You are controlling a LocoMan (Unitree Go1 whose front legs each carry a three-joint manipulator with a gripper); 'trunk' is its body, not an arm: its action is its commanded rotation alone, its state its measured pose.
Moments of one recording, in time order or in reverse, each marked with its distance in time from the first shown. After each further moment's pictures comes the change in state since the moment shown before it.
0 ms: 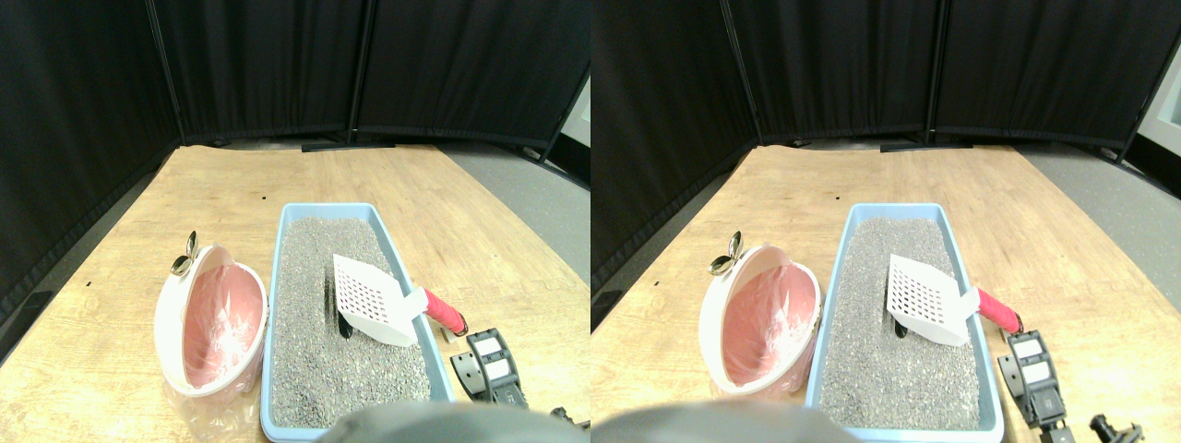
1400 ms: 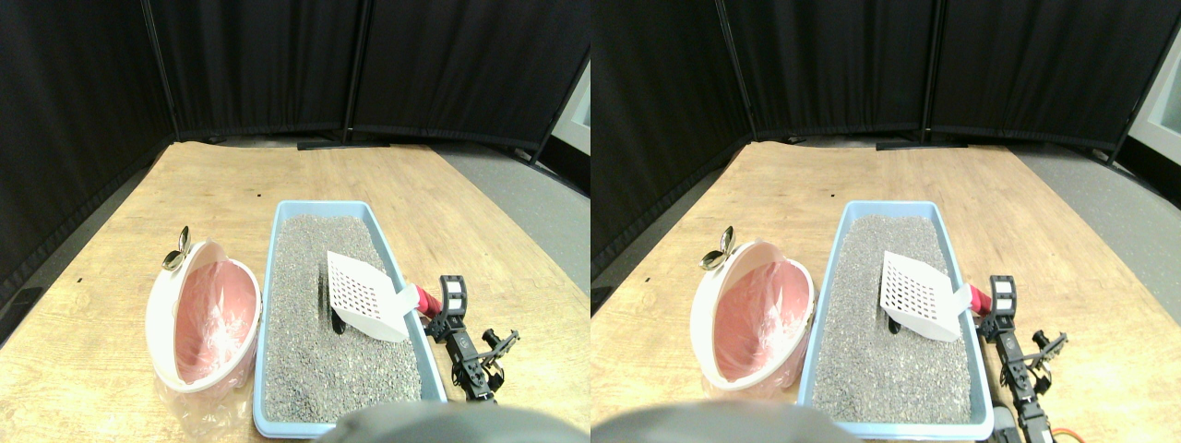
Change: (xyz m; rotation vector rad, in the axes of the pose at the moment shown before) right arm 0.078 -0.012 -0.034 0.271 0.043 -0.028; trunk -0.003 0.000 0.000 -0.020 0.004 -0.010
